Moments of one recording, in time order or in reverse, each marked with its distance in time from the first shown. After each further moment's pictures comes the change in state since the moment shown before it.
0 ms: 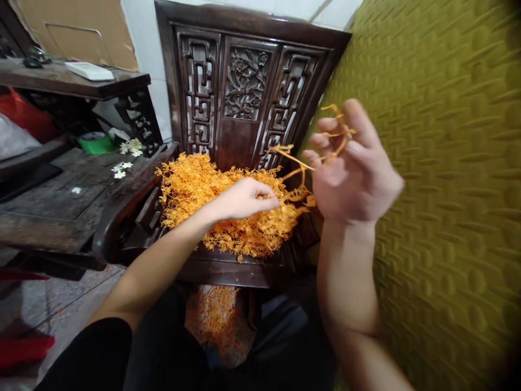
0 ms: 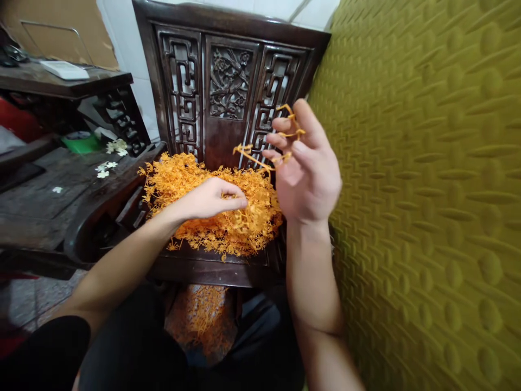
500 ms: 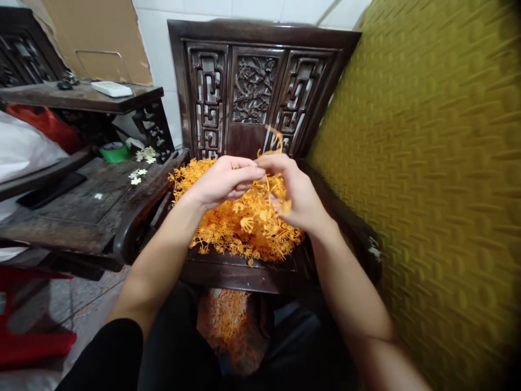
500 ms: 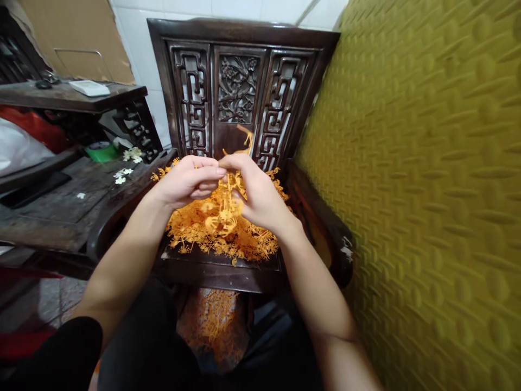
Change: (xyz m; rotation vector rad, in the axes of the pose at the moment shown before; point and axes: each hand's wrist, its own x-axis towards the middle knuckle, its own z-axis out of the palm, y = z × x) left_hand -0.022 0.014 -0.048 -0.698 0.168 -0.107; right_hand -0.013 -0.002 0.054 -0.136 -0.358 -0.354
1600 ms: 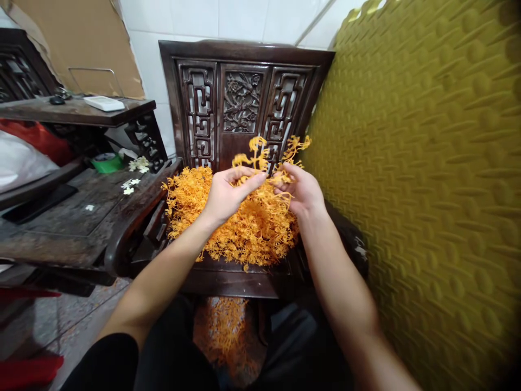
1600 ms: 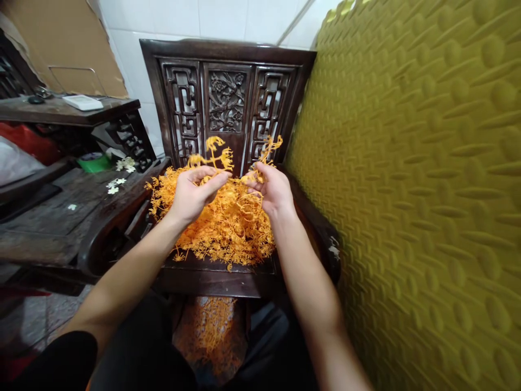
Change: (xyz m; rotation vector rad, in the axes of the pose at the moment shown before) left_hand 0.011 -0.030 0.031 0.100 0.304 0.409; right_hand -0.005 0.064 -0.012 0.672 0.449 1.029
